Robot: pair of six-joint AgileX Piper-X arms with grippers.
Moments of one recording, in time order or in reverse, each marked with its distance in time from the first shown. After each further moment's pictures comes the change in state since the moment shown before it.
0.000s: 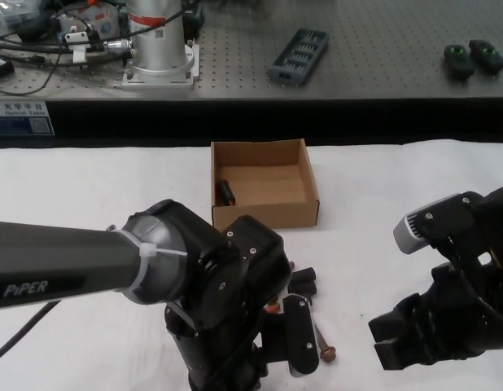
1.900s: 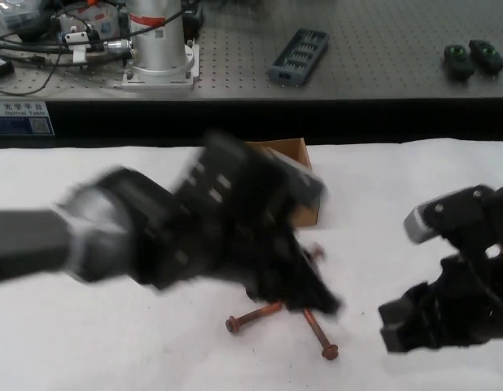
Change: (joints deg) left arm 2.0 -8.7 1.2 -31.7 -1.4 -40.5; right arm -3.5 -0.1 0.3 -3.1 1.5 0.0
